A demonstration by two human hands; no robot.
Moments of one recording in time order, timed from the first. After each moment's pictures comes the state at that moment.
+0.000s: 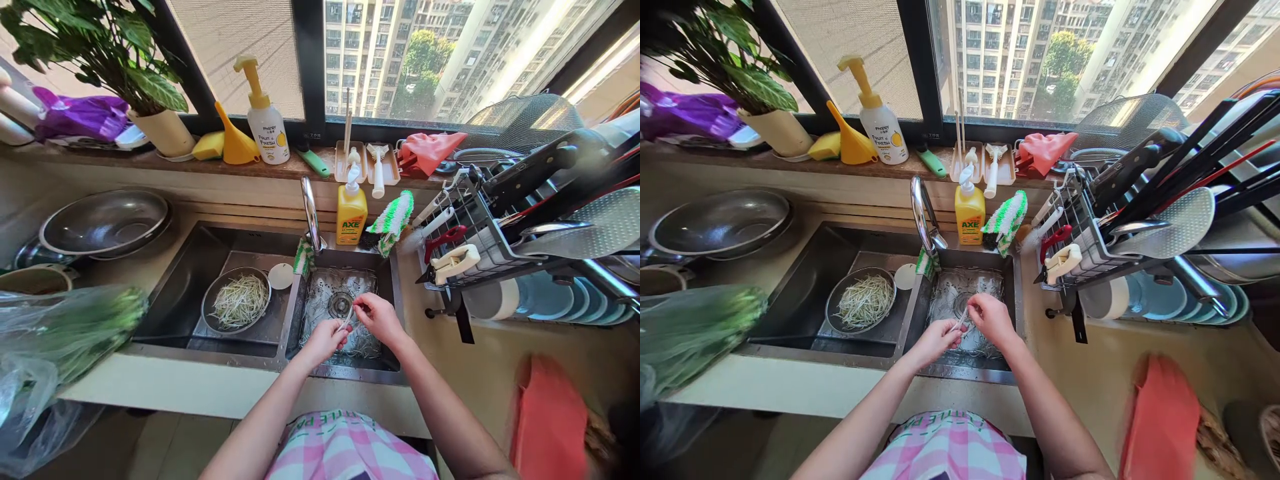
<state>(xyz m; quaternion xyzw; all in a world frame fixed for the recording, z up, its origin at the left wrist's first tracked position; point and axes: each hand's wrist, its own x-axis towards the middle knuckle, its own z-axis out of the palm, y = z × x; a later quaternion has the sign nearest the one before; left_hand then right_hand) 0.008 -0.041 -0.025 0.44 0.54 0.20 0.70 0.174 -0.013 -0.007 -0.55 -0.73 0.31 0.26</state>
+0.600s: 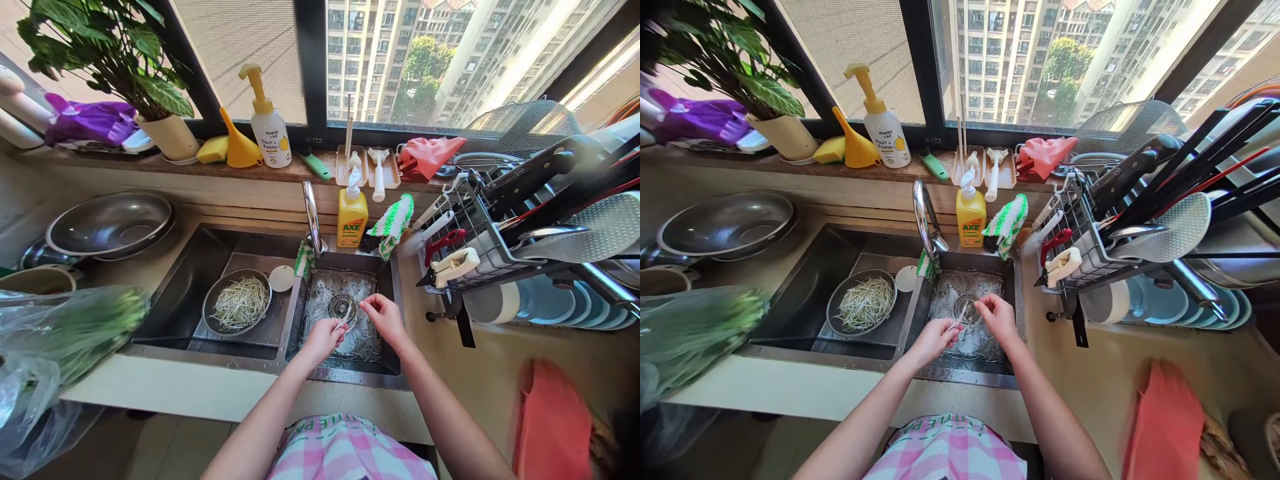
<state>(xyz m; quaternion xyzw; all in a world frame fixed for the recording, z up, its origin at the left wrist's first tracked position) 0.006 -0.035 -0.025 0.46 0.58 0.19 0.65 0.180 -0.012 -0.023 -0.62 -0.56 0.43 0.35</state>
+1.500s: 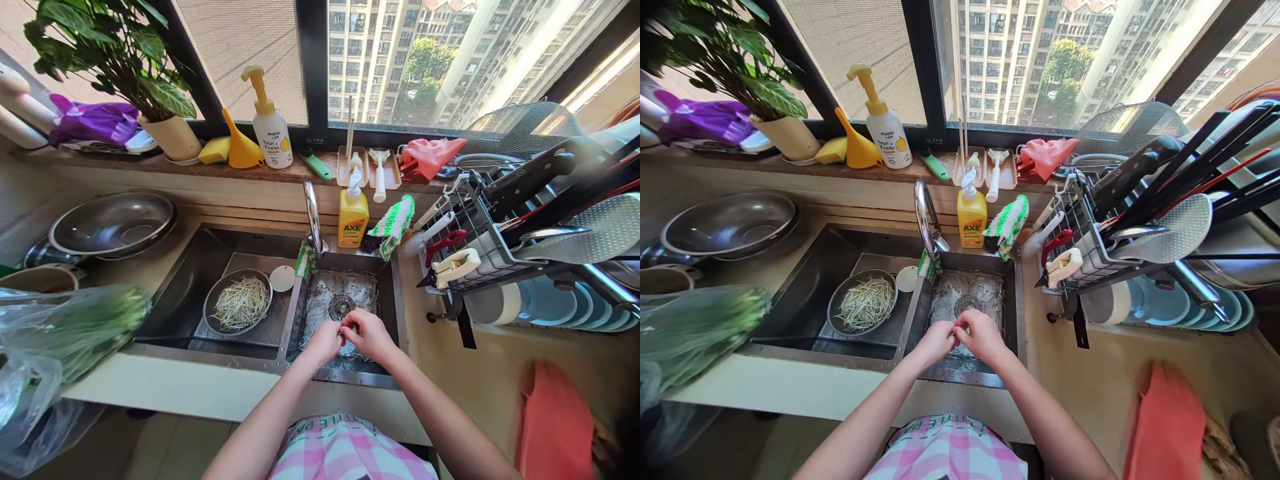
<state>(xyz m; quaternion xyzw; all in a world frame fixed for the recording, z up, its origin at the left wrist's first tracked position) 0.010 -0.032 -0.021 0.63 0.58 0.08 0.51 0.152 -0.033 -0.008 -0.53 -0.73 0.37 0.22</state>
